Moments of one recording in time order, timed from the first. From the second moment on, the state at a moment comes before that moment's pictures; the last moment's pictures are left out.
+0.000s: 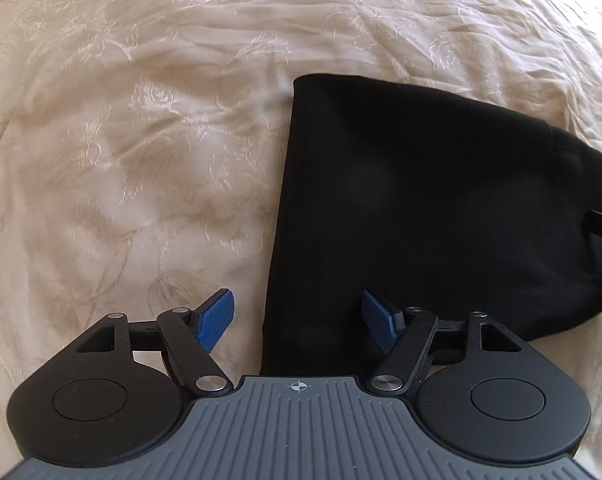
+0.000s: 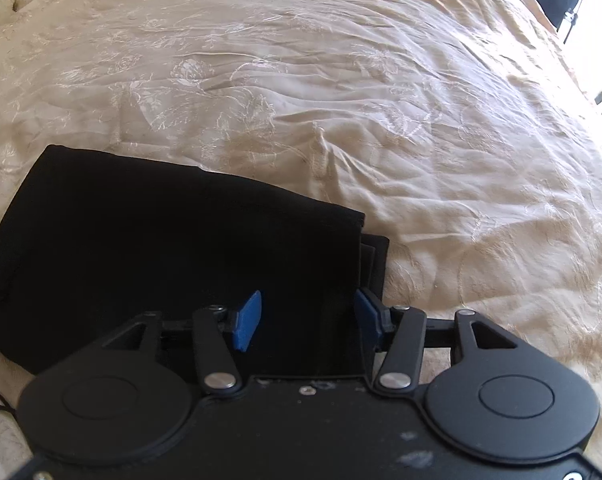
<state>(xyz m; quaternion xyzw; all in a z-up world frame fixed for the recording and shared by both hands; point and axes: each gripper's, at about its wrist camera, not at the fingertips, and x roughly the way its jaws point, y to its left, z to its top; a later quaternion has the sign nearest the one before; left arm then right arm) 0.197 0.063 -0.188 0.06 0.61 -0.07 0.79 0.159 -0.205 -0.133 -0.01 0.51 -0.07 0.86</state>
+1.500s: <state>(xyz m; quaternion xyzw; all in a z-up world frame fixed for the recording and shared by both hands) 0.222 0.039 -0.146 0.06 0.53 -0.11 0.84 0.153 -0.250 -0.119 0.21 0.52 -0.05 0.83</state>
